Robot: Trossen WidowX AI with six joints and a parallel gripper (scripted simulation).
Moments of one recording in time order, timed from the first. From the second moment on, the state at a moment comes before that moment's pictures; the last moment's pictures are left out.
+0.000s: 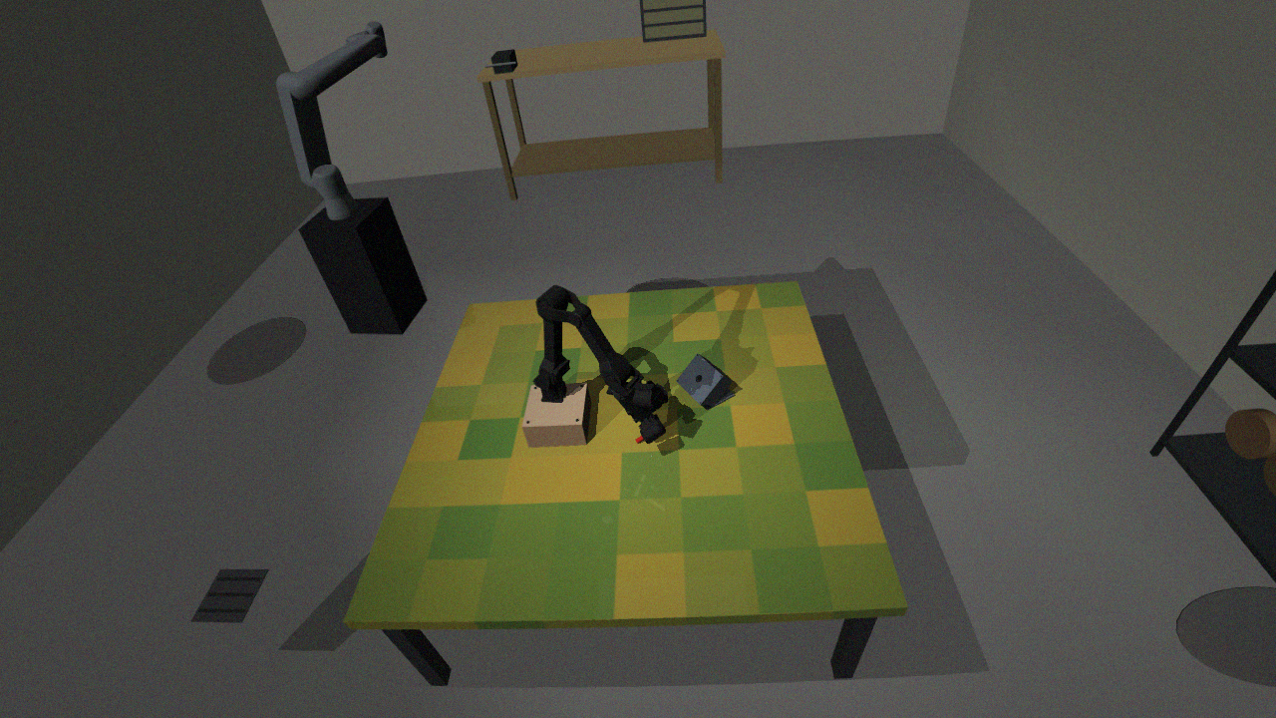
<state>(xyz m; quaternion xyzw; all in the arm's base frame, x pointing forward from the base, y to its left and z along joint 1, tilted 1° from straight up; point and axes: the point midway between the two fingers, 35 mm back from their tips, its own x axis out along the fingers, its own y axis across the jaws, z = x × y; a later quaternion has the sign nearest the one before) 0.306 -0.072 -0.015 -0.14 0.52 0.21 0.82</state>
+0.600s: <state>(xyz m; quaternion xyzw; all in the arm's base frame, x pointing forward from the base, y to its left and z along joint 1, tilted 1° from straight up) 0.297 -0.078 -0.008 -0.13 0.45 0.22 0.85</state>
